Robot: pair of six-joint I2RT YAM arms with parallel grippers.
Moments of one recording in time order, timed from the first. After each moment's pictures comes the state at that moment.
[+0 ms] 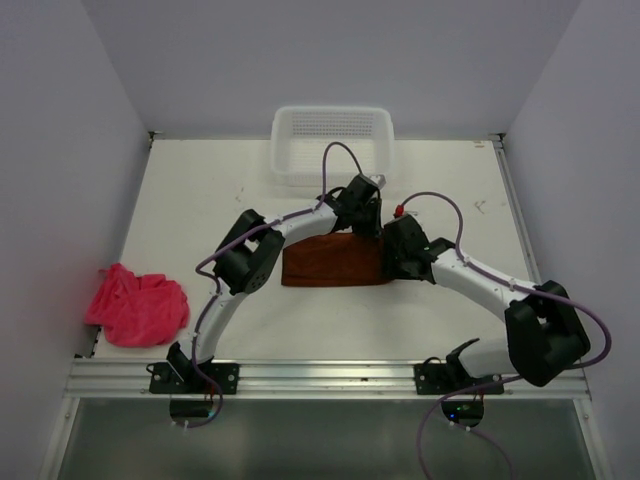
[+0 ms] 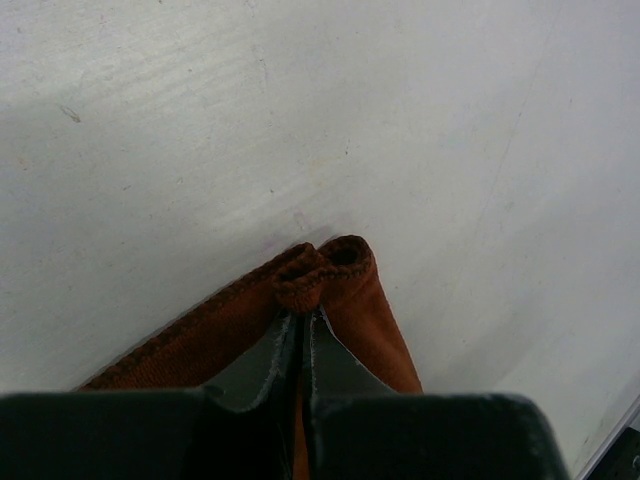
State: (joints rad) left arm -0.78 2.36 1.83 -0.28 0.18 -0.62; right arm 0.53 1.36 0.77 -0.47 0.21 0.55
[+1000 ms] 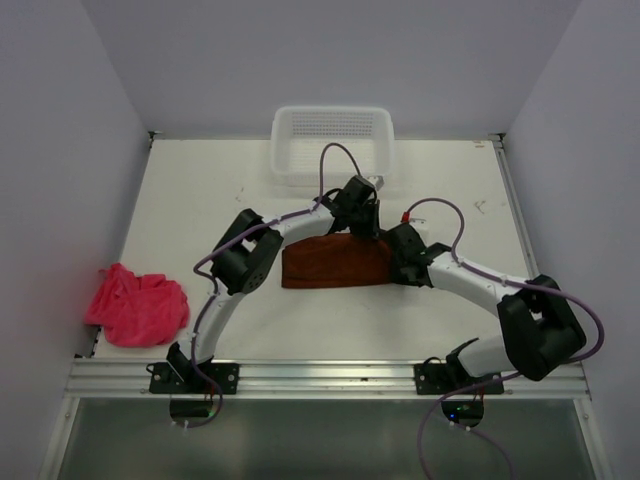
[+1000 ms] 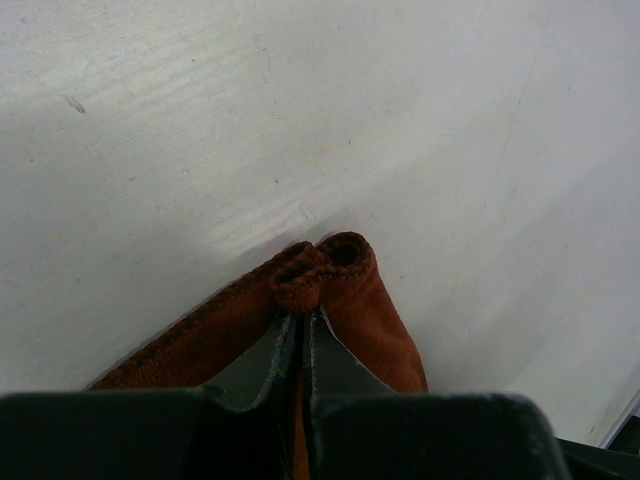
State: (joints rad) left arm -0.77 2.34 1.77 -0.23 0.21 -0.60; right arm 0.54 1.40 0.72 -0.46 0.36 0.63
